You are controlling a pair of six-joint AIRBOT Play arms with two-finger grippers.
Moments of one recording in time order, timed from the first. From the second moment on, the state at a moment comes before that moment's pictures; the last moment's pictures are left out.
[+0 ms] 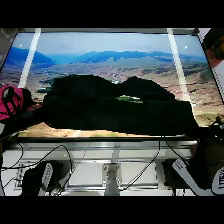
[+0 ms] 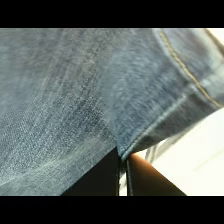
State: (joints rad) left arm 0.36 -0.57 0.59 1.05 -1.08 -1.32; right arm -0.86 -0.99 0.53 -1.29 1.12 1.65
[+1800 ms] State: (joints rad) left arm 0.36 -0.57 0.59 0.93 -1.06 -1.32; right arm -0.55 -1.88 1.52 -1.07 1.31 0.99
